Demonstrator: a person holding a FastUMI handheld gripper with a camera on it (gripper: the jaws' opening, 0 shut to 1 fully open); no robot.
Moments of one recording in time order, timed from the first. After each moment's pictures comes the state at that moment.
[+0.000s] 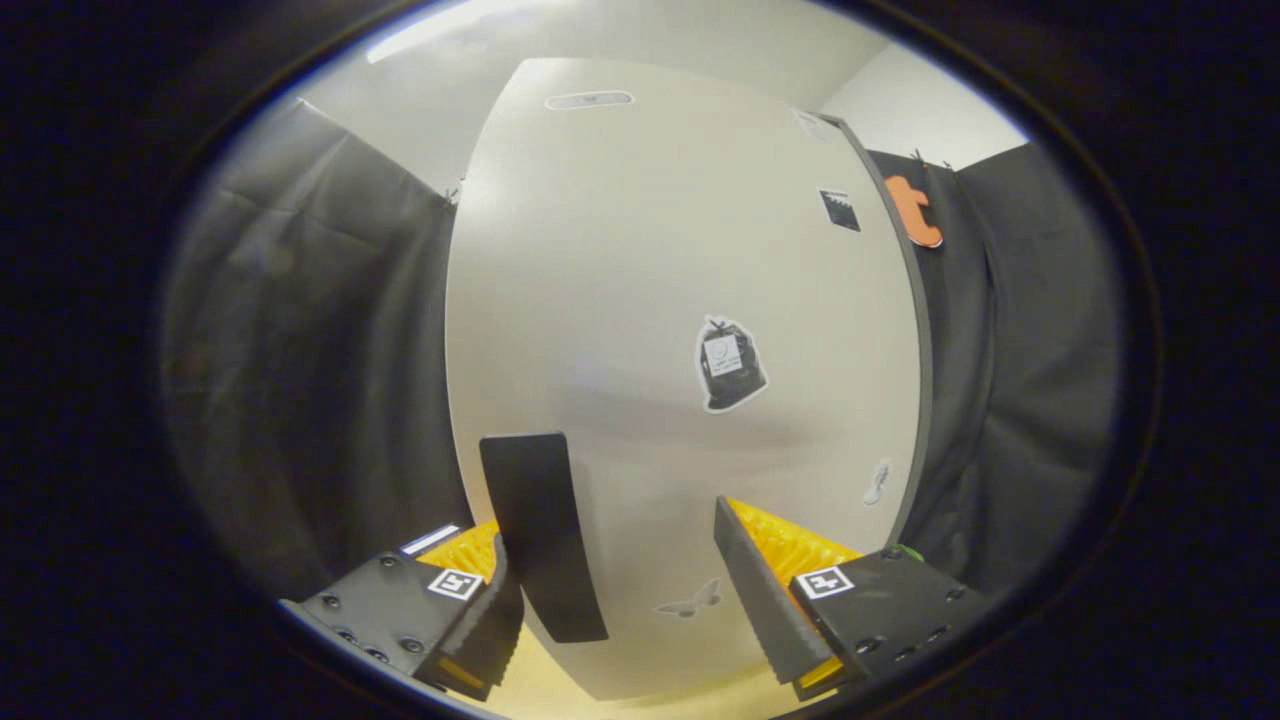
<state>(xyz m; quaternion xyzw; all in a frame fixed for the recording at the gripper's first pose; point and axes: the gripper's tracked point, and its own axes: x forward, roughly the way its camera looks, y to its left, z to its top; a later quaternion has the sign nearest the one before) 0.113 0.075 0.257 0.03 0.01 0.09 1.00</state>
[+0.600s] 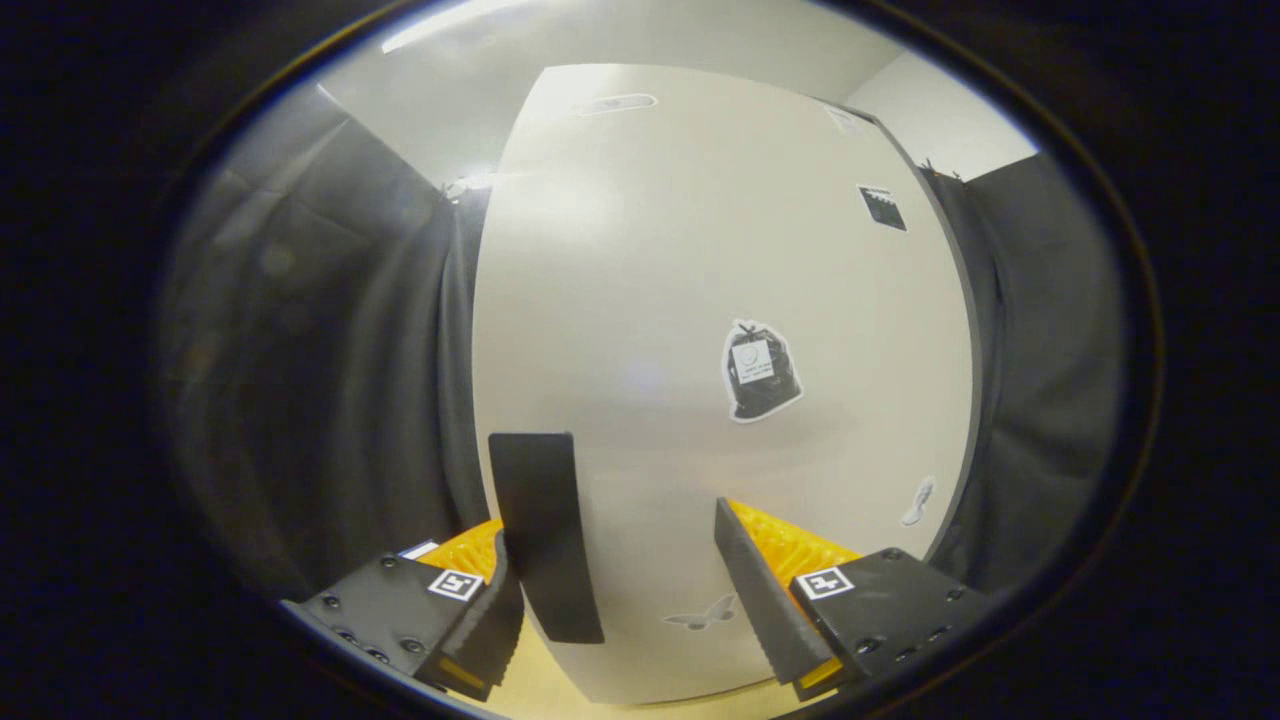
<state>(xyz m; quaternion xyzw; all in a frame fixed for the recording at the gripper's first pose) 0.155 0.096 0.260 0.01 -0.01 0.07 1.00</state>
